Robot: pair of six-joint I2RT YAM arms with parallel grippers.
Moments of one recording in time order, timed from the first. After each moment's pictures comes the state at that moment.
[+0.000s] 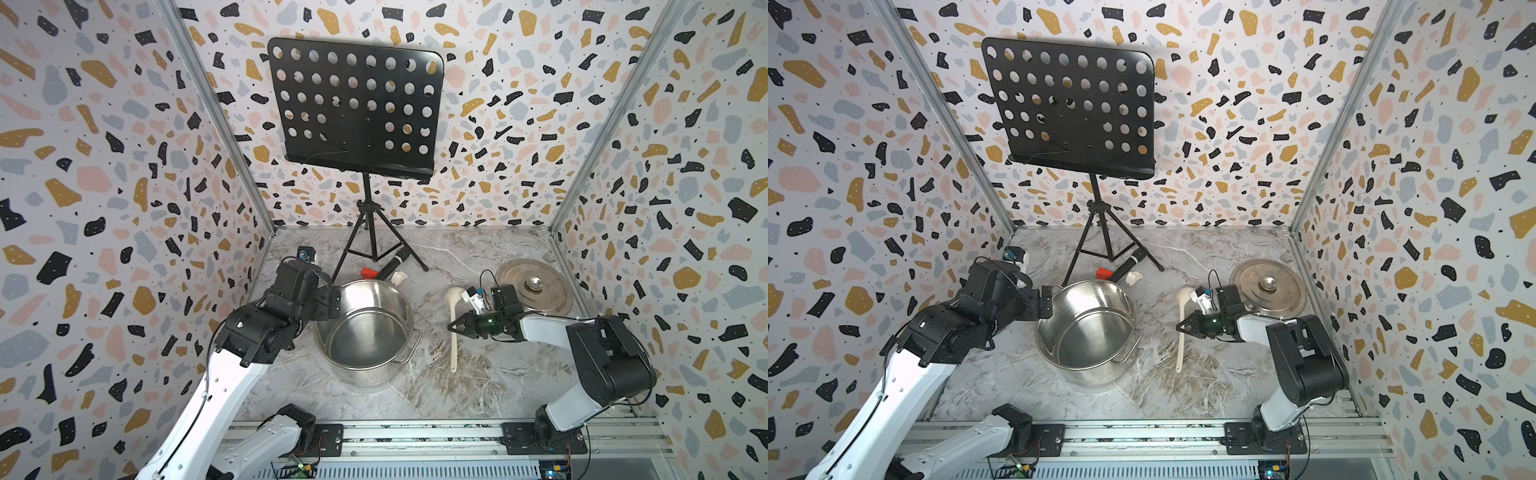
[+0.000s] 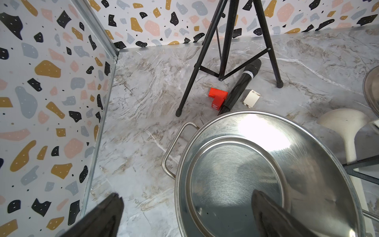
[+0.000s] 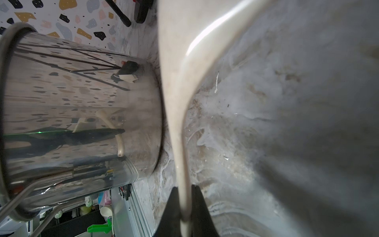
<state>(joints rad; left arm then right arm) -0.44 0.96 1.30 -1.12 -0.36 -0.25 0.30 1.61 0.65 0.03 -0.87 0.44</state>
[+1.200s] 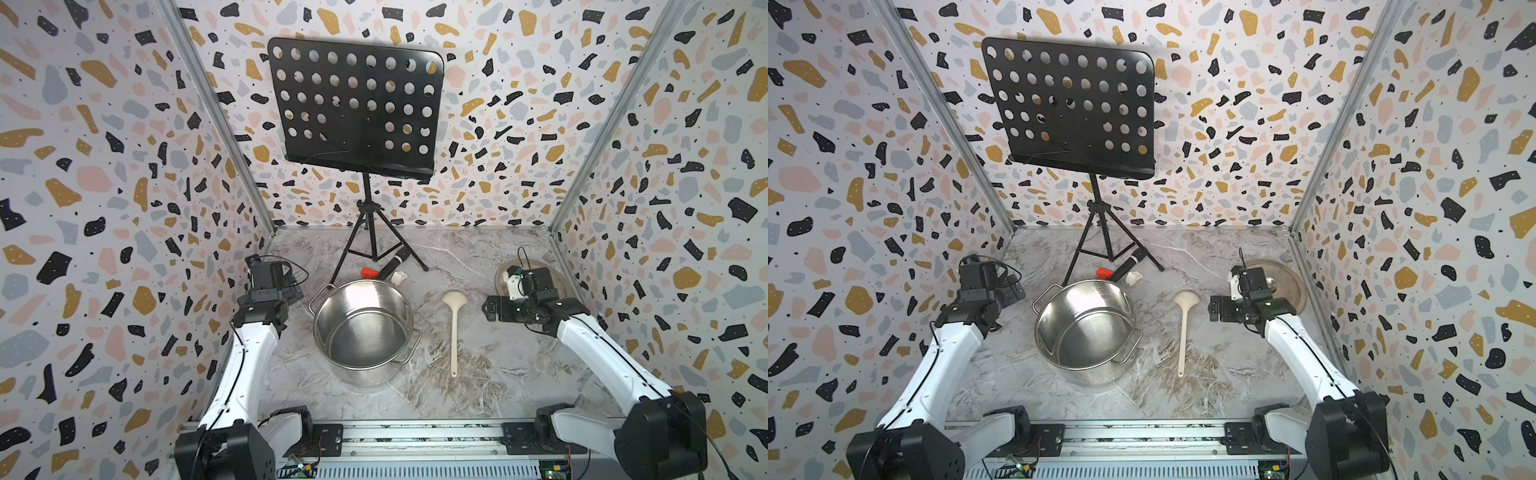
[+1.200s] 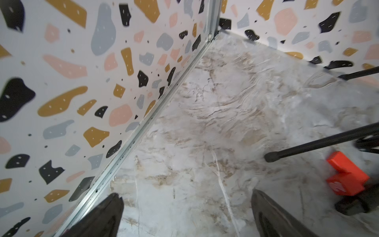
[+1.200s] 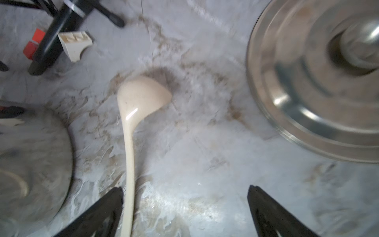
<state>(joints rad) 0.14 1.11 0.84 -0.47 -0.33 -0.27 0.21 1.16 0.91 -0.64 -0.09 0.17</state>
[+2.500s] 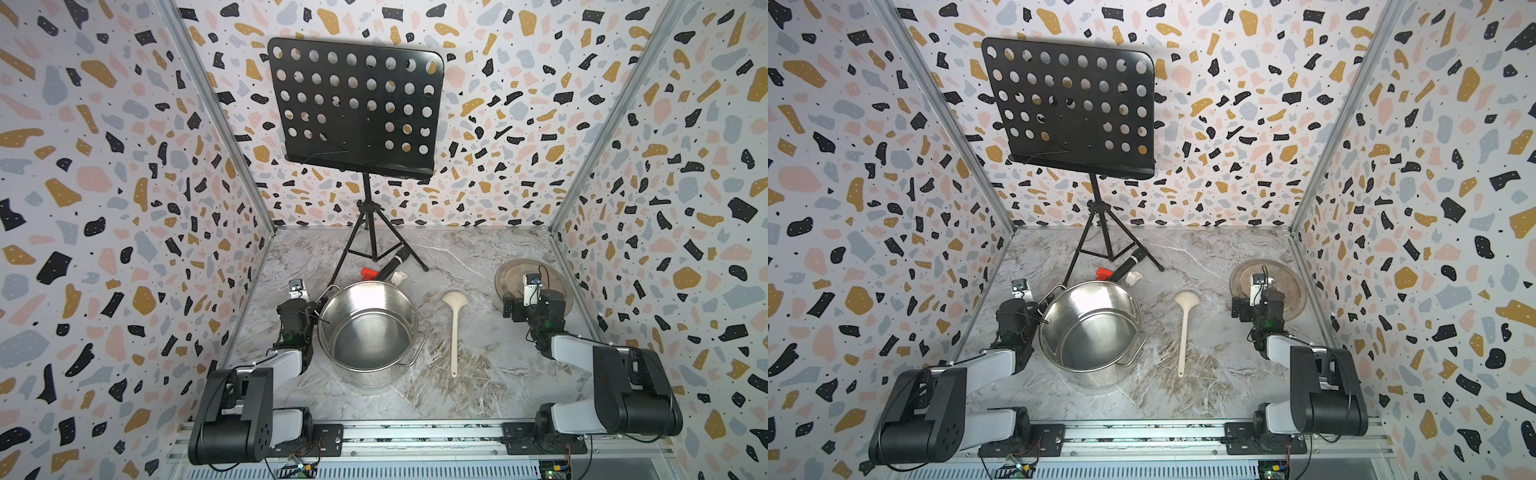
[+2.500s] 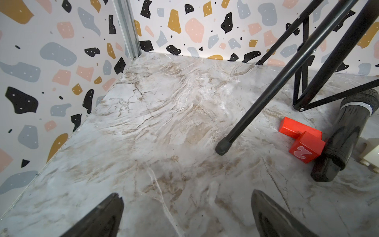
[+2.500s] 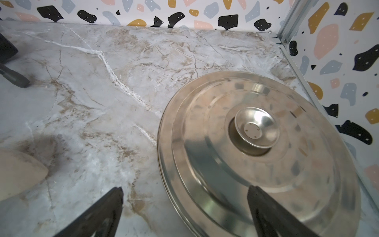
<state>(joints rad) 0.01 1.31 0.32 0.59 -0.13 -0.06 -0.03 1.43 0.42 0.50 -0.07 -0.08</state>
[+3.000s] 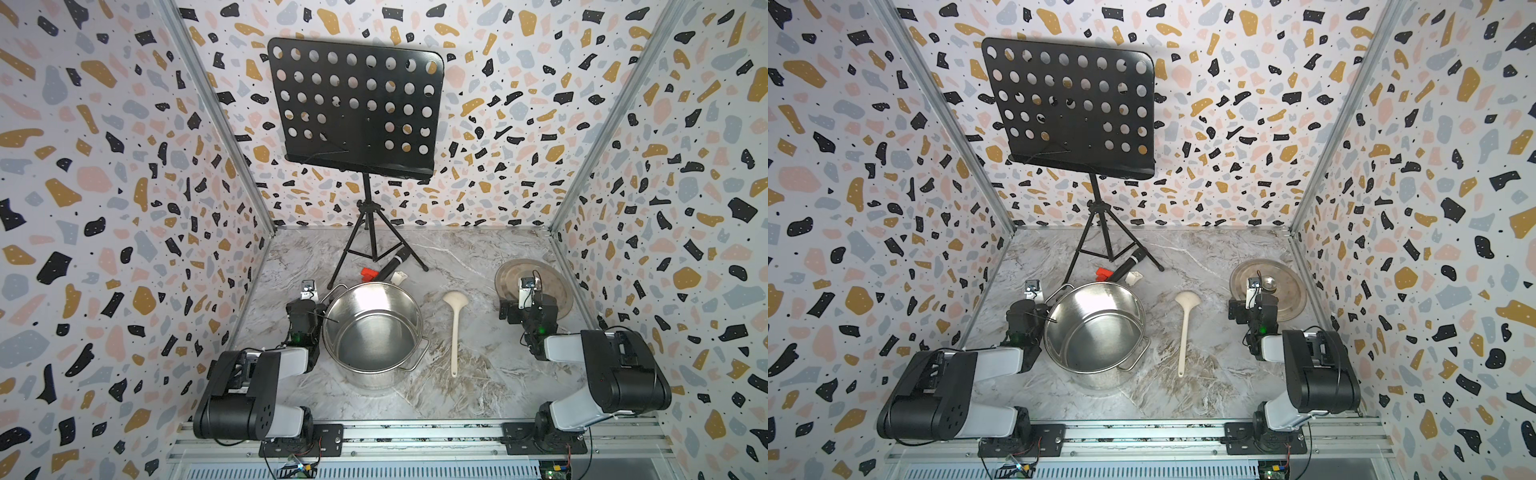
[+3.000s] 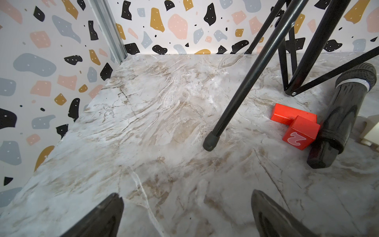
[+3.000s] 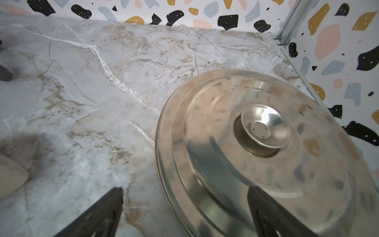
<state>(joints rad) -0.05 1.41 0.31 0.71 -0.16 -0.01 0.00 1.53 0.38 0.68 -0.01 -0.08</state>
